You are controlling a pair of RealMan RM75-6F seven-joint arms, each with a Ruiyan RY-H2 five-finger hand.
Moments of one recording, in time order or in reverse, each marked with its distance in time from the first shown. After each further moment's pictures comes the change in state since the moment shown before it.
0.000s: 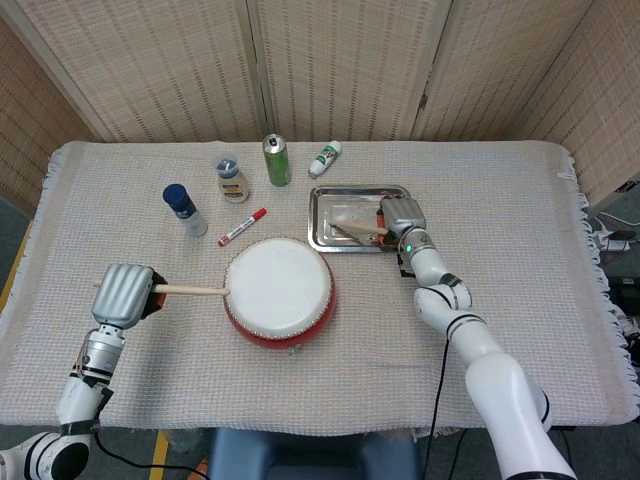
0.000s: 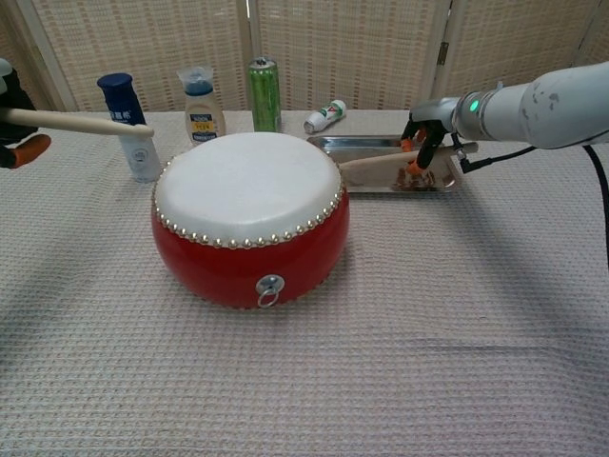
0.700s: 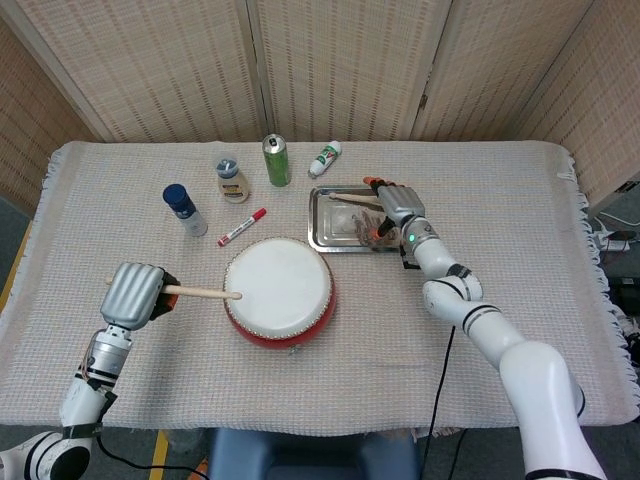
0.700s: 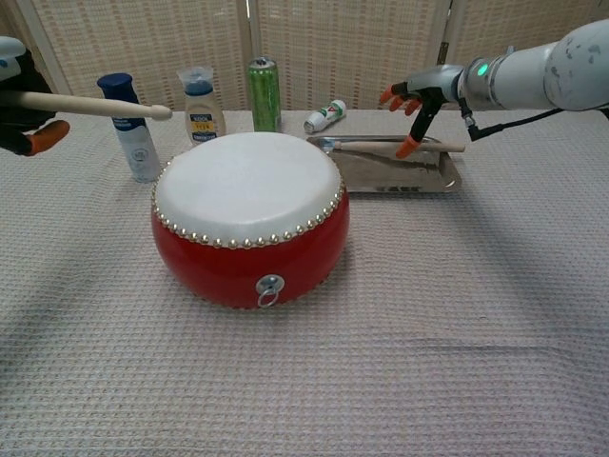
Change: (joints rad) left arm -0.010 0.016 -0.012 -0.058 0.054 -0.010 -0.031; right arm -0.039 0.185 0.071 -0.283 -0.076 0.053 0.084
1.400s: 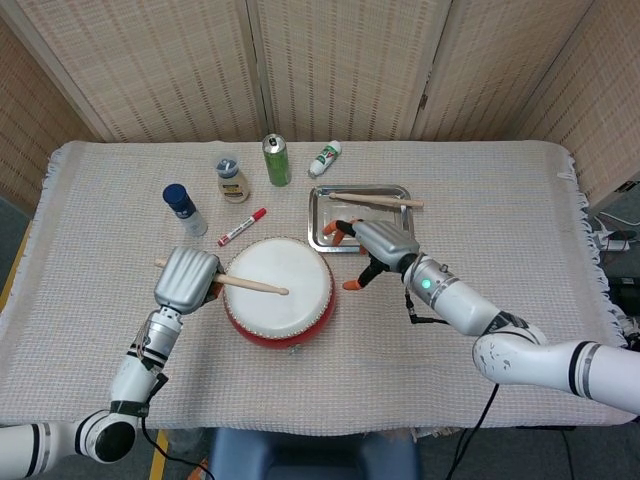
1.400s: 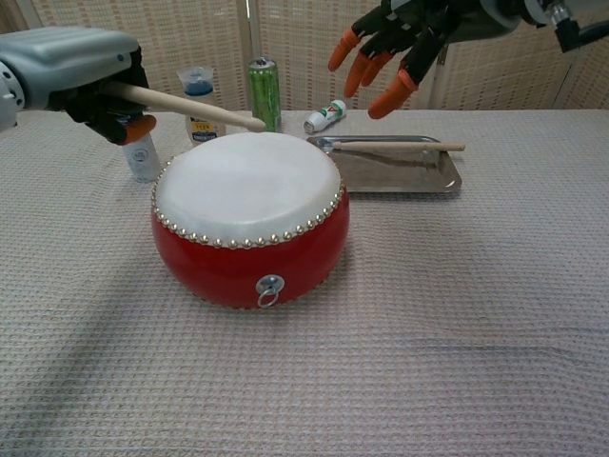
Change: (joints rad) left arm -0.190 -0.106 -0.094 -0.080 -0.264 -0.064 0.385; right arm -0.048 0.680 -0.070 -1.223 0.377 0.272 -0.187
